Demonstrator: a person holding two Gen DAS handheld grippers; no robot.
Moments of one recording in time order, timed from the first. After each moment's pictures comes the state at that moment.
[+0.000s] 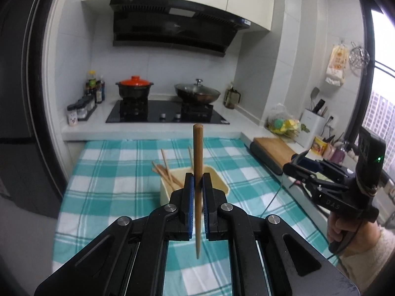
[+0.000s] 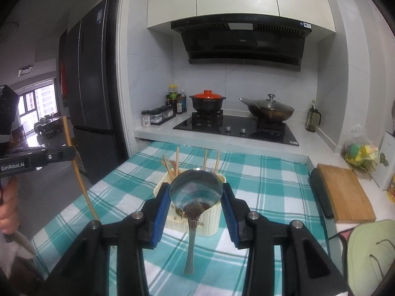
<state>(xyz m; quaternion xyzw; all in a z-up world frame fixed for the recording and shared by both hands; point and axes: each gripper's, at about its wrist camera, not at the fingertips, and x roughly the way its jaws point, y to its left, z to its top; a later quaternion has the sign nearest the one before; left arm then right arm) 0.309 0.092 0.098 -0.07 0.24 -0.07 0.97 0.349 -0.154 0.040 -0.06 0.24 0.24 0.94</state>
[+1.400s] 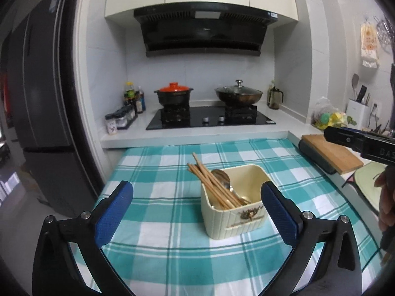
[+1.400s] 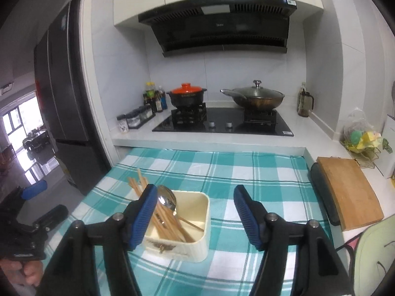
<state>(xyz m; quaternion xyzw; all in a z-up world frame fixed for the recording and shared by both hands) 0.309 0.062 0.033 -0.01 0.22 0.08 0.97 0.431 -0.152 0.037 -0.01 0.28 0.21 0.94</state>
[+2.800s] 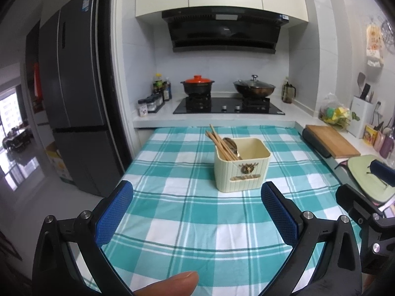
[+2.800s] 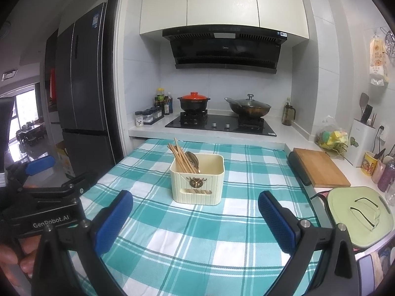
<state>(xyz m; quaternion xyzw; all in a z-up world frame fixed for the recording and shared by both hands) 0.168 0.028 0.047 -0.02 0.24 0.15 0.96 0.194 -0.144 0.038 -0.05 0.23 0.17 0.96</state>
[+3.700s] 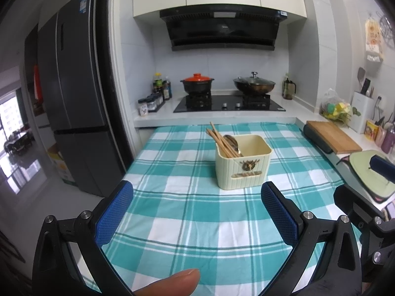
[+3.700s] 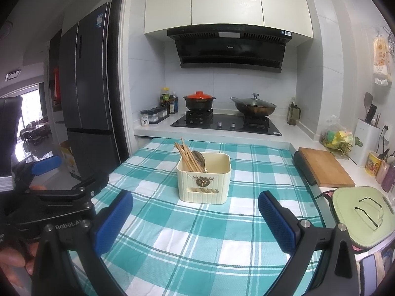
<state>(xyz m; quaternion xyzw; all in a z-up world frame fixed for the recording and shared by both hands) 0.168 0.028 0.045 -0.01 0.25 0.15 0.96 0.192 -0.141 0.041 -0.05 0.23 0.19 0.95</state>
